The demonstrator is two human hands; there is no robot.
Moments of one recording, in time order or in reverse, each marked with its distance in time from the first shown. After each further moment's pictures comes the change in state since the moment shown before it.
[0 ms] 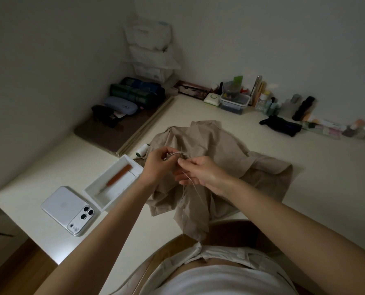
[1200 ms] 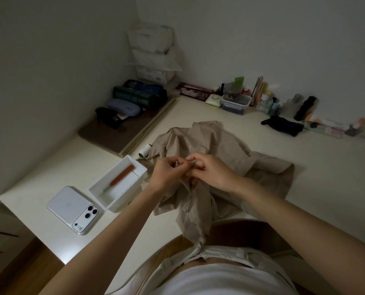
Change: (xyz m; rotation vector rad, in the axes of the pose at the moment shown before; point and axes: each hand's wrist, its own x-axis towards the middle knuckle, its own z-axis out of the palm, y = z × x) left_hand -0.026 0.016 0.014 -0.184 -0.090 -0.159; right_hand -0.005 0.006 -0.022 -0.606 -0.033 -0.324
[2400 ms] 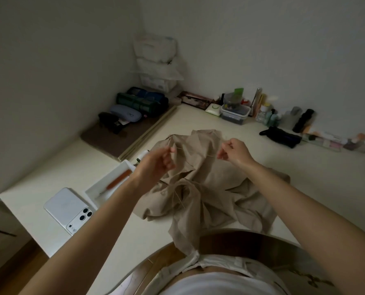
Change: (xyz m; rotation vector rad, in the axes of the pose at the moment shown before) left_hand 0.023 0.013 -0.021 -0.555 -0.153 -0.076; right_hand 0.032 0.034 -0.076 0.161 0.458 0.295
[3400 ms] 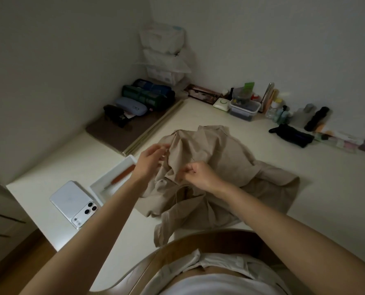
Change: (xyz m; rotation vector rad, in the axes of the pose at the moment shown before) left_hand 0.005 -0.001 -0.018 0.444 0.355 0.078; right_hand -0.043 0.000 0.082 -0.079 -0.504 -0.088
